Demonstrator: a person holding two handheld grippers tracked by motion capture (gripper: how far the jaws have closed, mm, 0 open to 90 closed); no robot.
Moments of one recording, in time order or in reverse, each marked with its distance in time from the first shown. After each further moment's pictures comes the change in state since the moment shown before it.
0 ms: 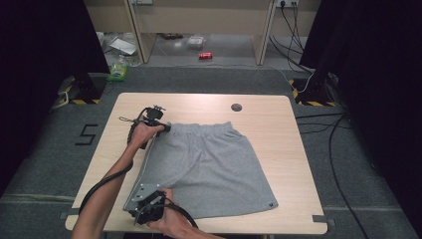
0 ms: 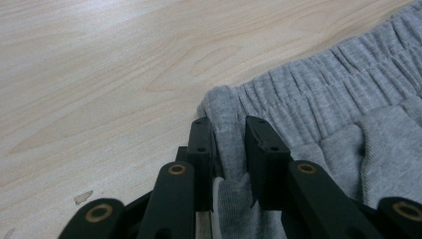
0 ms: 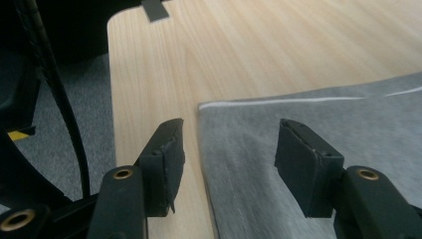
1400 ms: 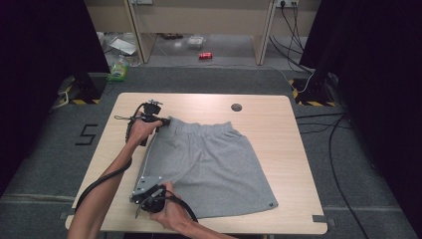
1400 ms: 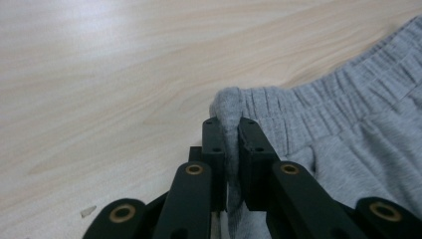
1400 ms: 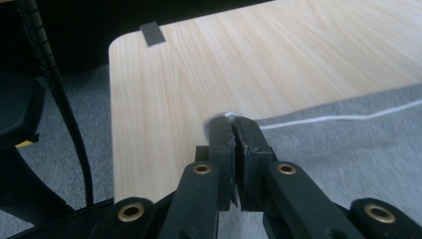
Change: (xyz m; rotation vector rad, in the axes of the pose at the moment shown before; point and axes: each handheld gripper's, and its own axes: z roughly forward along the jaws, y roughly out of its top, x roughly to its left) left arm -0.007 0.015 -0.028 -0.109 -0.038 -0.027; right arm -0.013 0.014 -0.020 -0.053 0.008 -0.005
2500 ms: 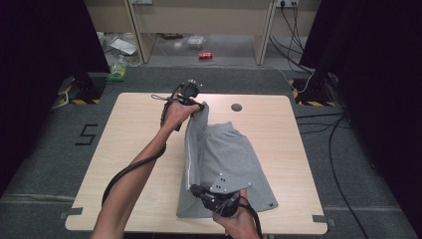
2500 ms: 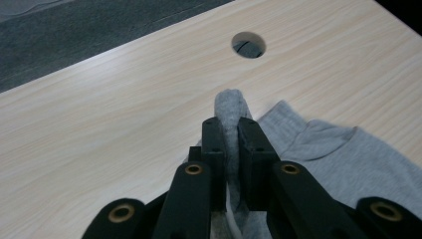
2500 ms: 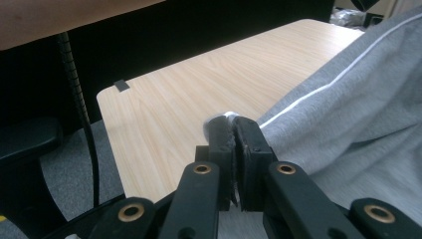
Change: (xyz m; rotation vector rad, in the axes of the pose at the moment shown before) left arm -0.130 0.095 0.001 0.002 -0.019 0.088; right arm -0.022 -0.064 -0.181 -0.245 -0.167 0.160
